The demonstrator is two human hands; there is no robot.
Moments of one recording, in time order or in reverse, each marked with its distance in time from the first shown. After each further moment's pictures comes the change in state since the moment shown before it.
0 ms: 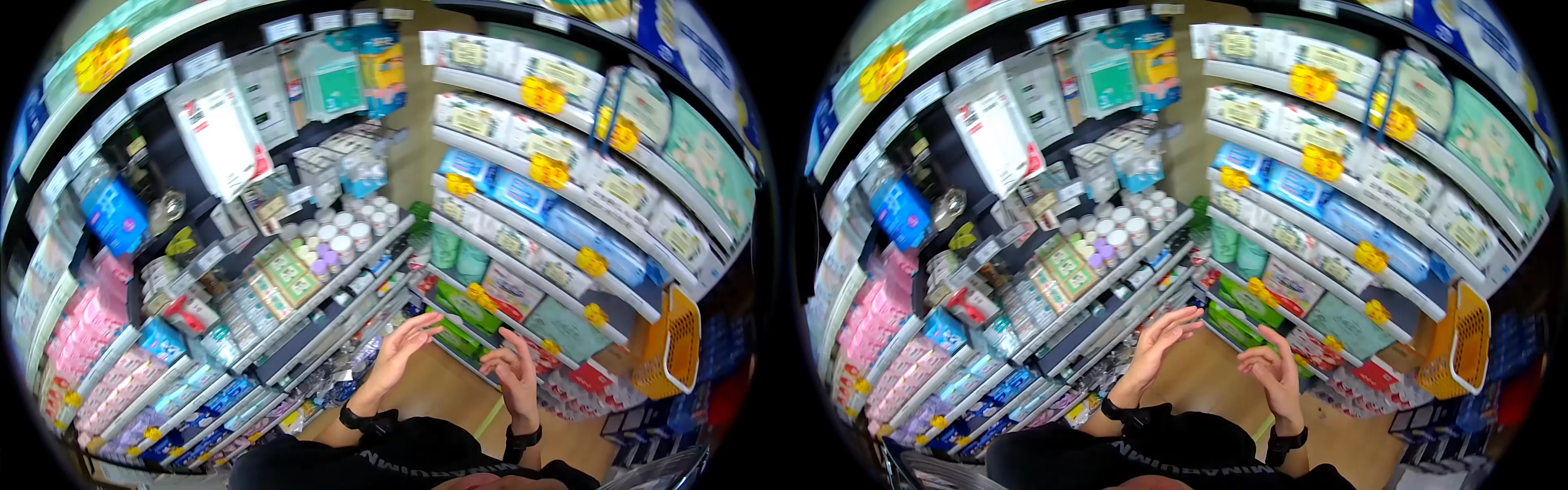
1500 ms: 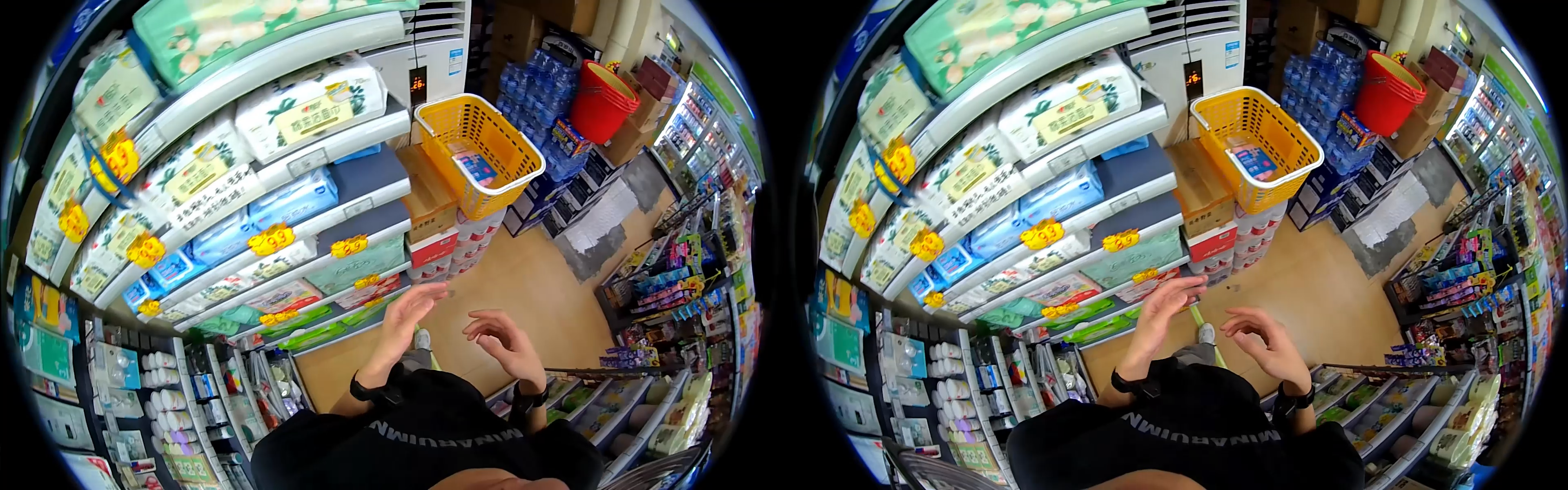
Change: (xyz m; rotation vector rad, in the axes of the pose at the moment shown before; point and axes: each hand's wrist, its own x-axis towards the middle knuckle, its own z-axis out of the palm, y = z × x) left_hand 0.097 -0.182 0.397 -0.117 -1.005 -0.414; right_hand -0.234 -0.122 -0.202 -0.372 0.884 0.008
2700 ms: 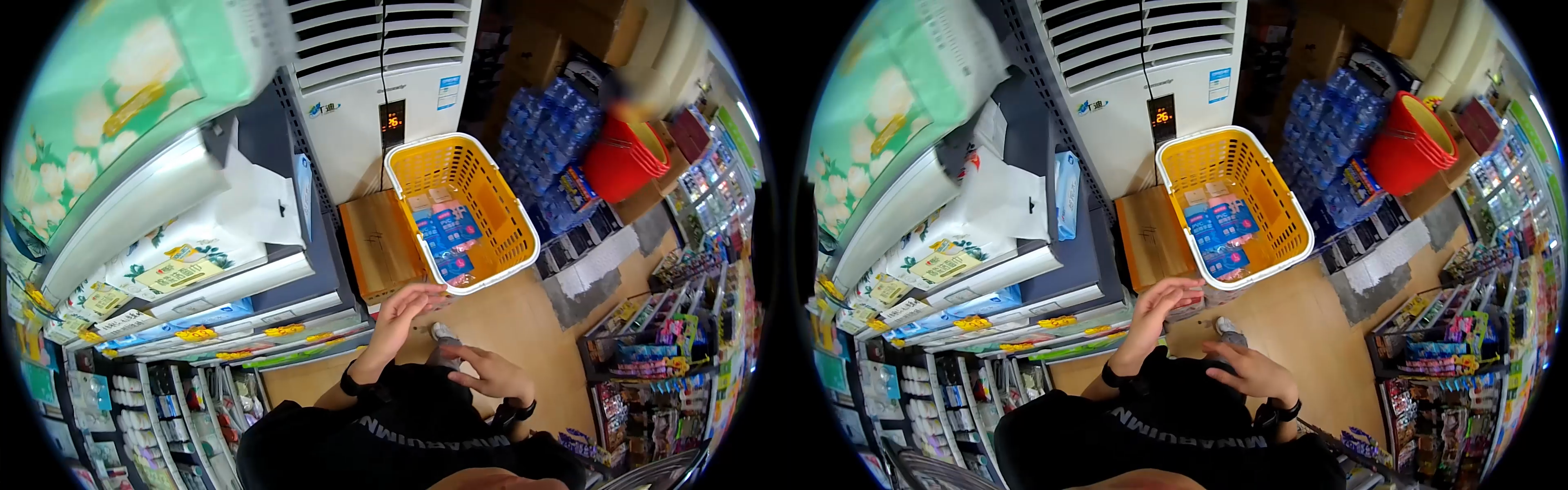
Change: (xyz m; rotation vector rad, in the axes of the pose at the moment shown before) left_hand 0.278 -0.039 0.033 -0.063 0.095 -0.052; right_hand 0.193 0.006 -0.208 -0.651 -0.485 0.024
